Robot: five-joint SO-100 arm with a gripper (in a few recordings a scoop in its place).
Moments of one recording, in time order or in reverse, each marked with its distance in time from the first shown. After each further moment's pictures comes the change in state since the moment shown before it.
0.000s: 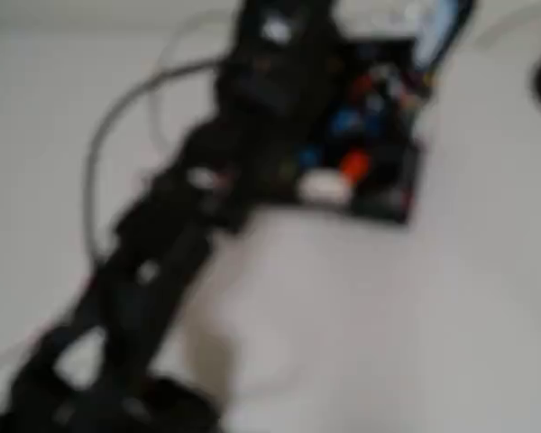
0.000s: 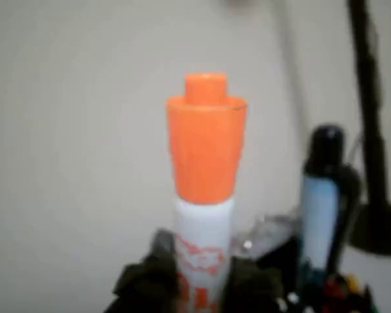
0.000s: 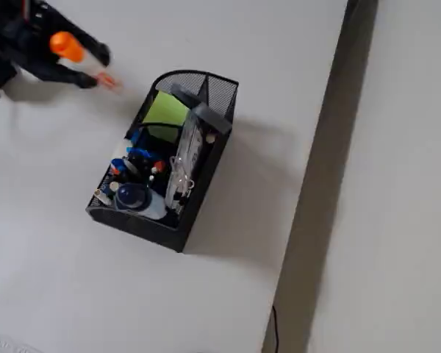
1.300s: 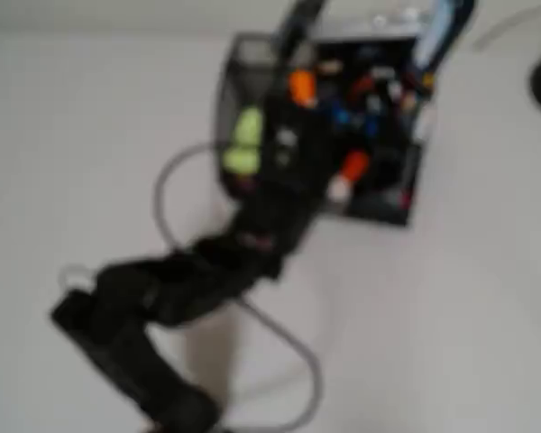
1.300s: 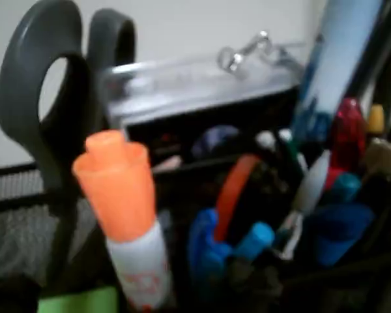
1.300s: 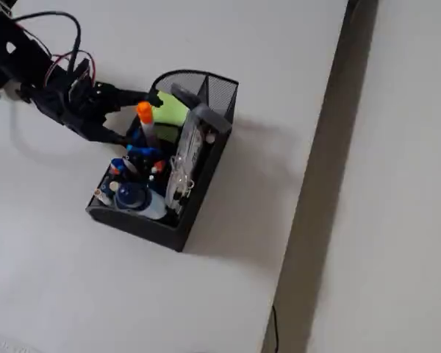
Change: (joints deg) arm -0.5 -26.4 19.8 -40.0 -11.3
